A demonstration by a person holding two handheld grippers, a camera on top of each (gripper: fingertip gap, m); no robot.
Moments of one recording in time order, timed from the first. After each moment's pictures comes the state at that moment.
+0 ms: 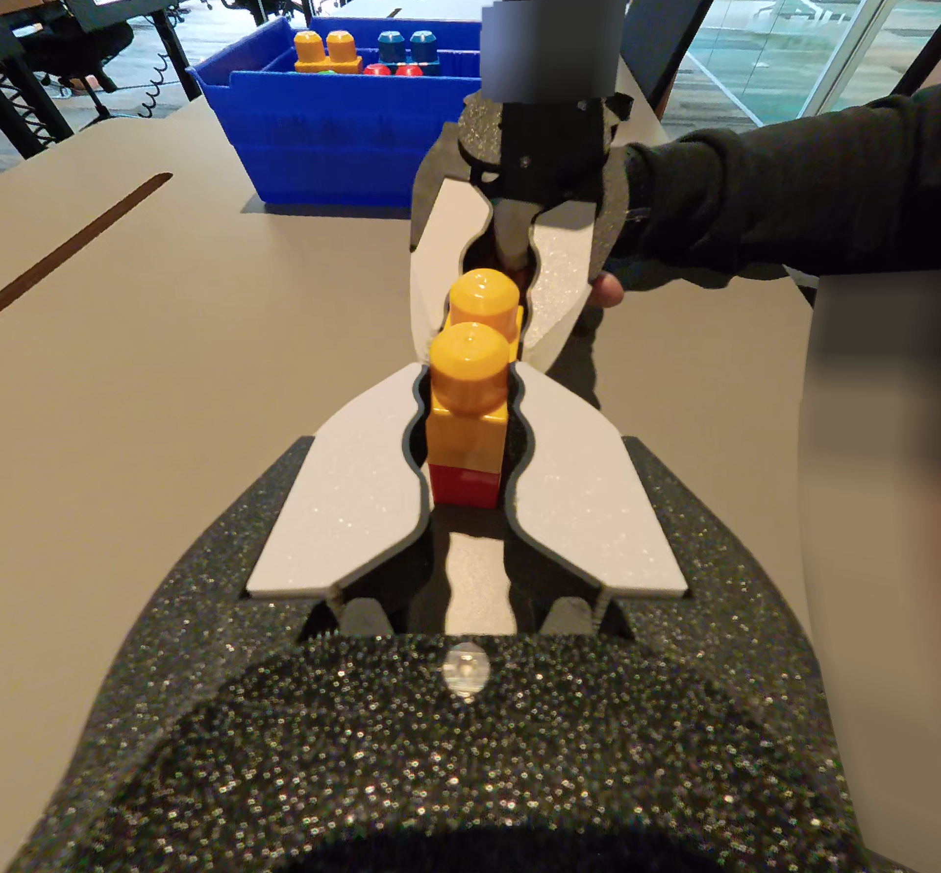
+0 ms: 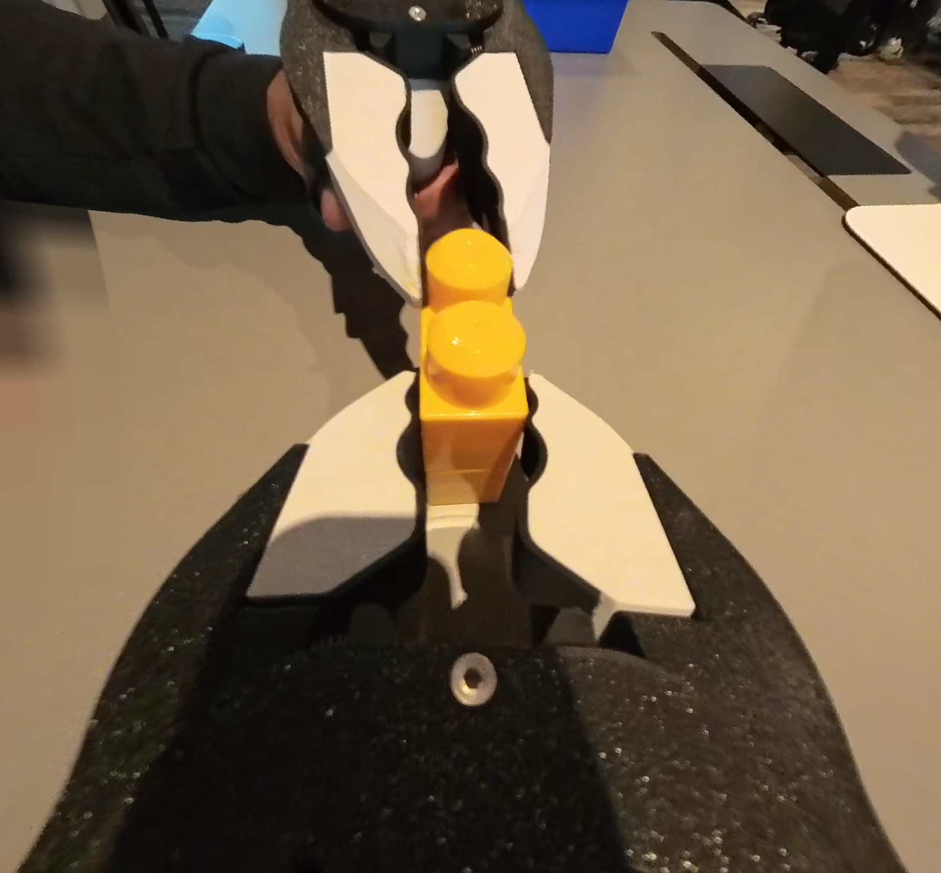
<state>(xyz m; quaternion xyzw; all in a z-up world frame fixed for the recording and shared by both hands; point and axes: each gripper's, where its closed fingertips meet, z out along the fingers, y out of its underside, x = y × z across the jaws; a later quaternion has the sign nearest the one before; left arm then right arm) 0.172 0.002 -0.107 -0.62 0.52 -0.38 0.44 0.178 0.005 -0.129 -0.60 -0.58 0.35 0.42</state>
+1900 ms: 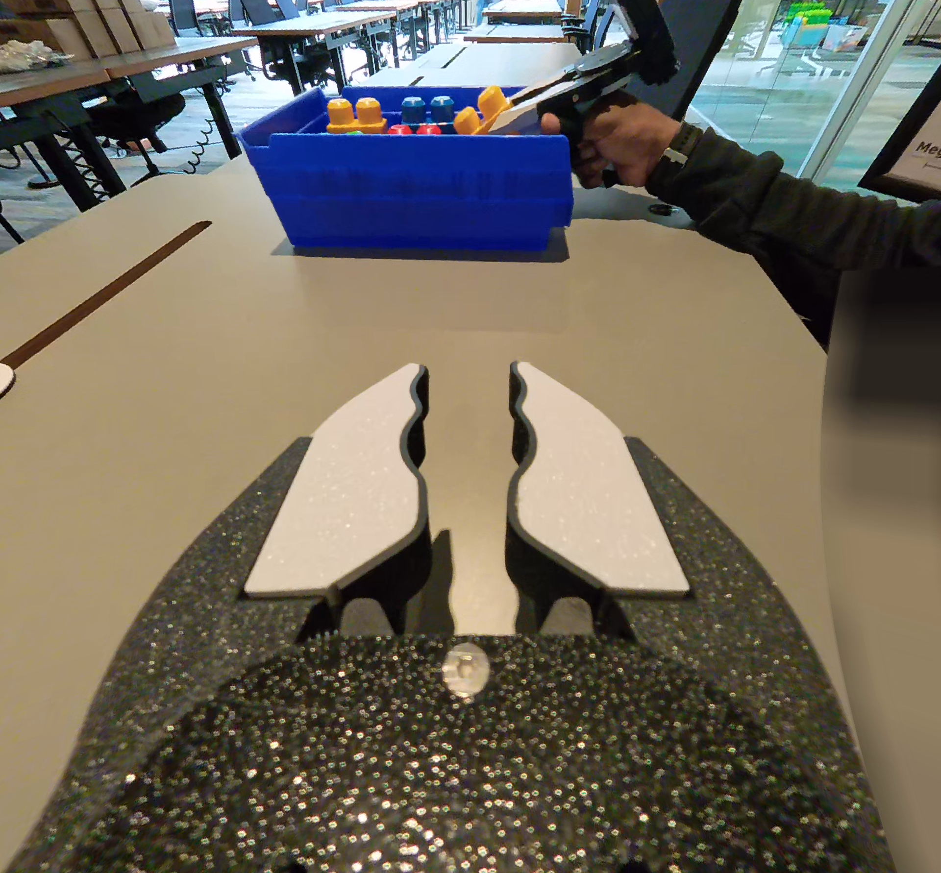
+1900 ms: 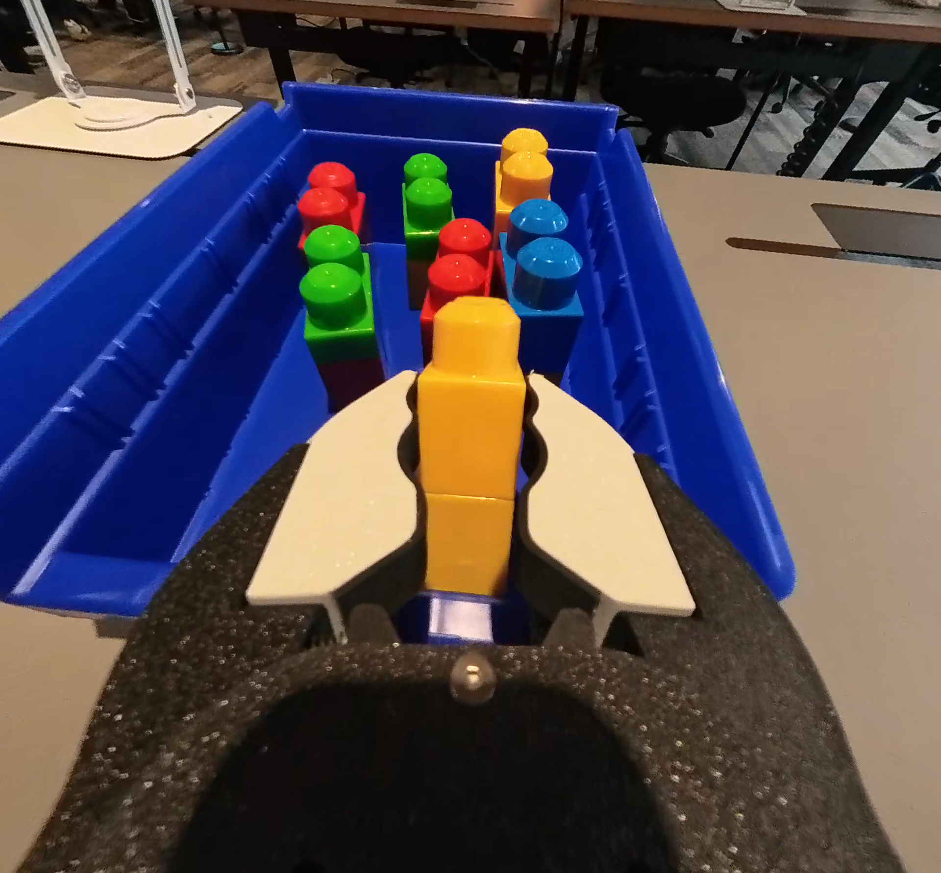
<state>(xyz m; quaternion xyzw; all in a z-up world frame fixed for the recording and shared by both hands) 0.170 0.004 -0.094 -0.60 0.50 -0.39 0.48 0.567 0.070 -0.105 -0.81 -0.10 0.05 0.57</state>
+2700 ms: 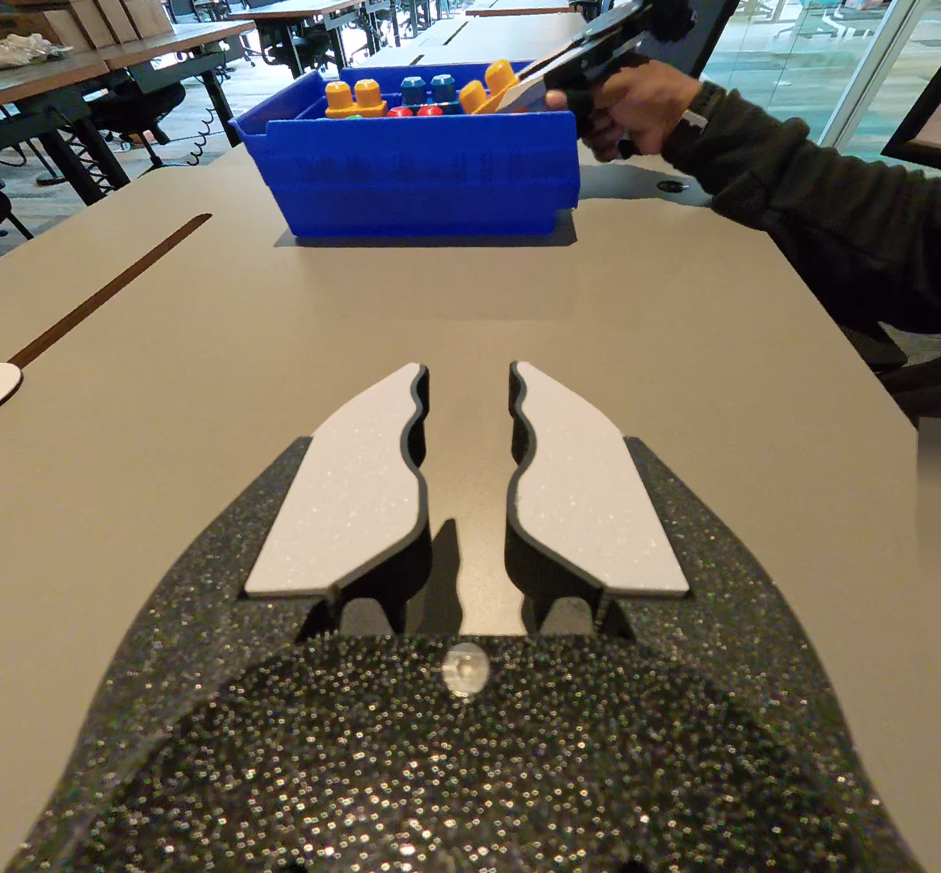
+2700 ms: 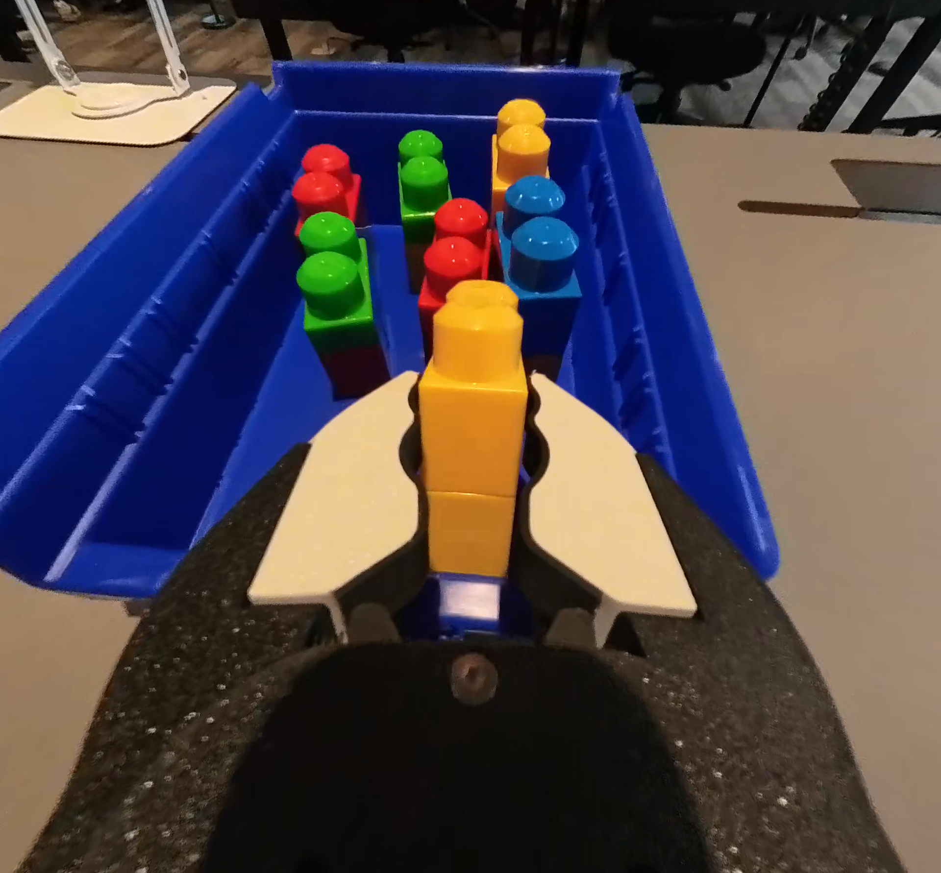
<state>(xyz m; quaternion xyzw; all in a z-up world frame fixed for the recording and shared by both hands) 0.172 0.004 -0.099 -0.61 0.52 -0.37 0.48 0.569 0.064 -0.108 -0.83 -0.09 0.06 0.54</state>
